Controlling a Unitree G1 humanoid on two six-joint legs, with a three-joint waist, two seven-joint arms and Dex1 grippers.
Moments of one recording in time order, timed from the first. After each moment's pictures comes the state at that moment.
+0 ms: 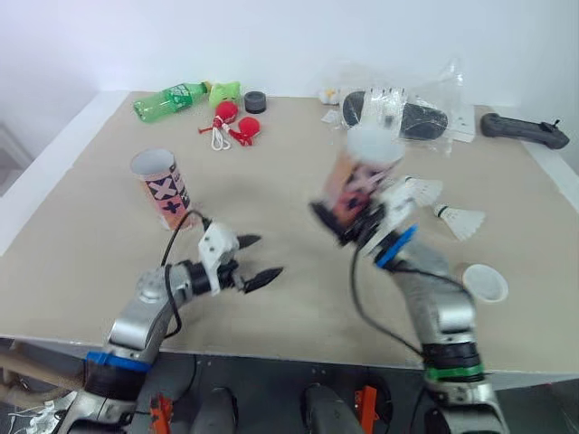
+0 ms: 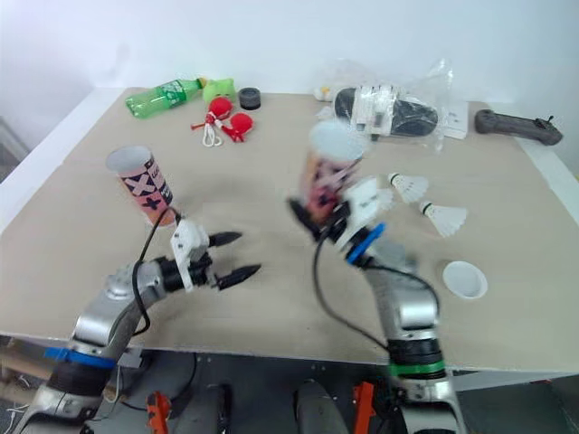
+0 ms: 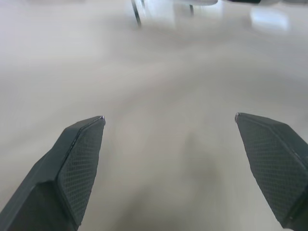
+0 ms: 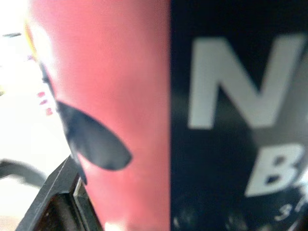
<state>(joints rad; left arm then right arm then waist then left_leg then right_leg) -0.38 0.36 -0.11 -0.12 -0.37 0.31 -0.82 -0.45 -0.31 -0.19 -0.16 0.36 0.32 0.46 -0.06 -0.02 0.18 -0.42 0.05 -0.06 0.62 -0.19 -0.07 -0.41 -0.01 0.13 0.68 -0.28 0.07</state>
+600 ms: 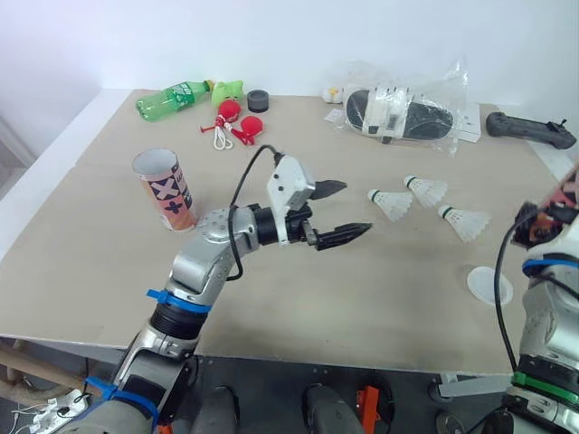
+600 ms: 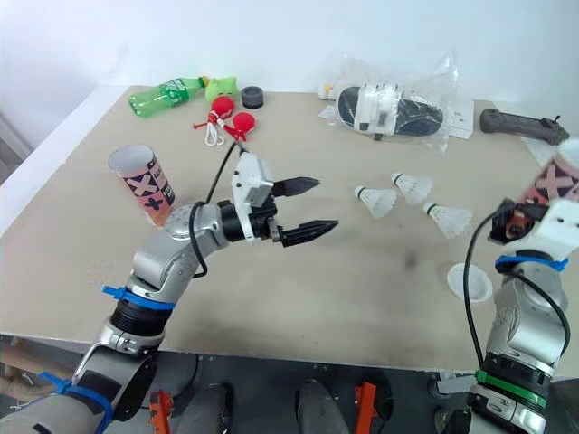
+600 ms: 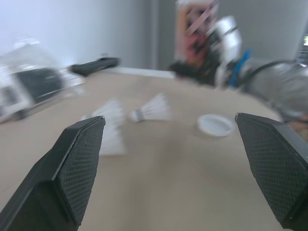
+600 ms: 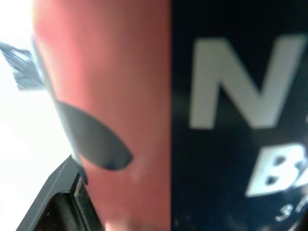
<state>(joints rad) -0.72 0.14 -0.24 -0.04 -0.40 0.41 -0.87 -0.32 -0.49 -0.64 0.20 0.22 0.21 0.02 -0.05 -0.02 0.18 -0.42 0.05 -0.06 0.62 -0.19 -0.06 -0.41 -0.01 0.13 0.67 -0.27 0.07</state>
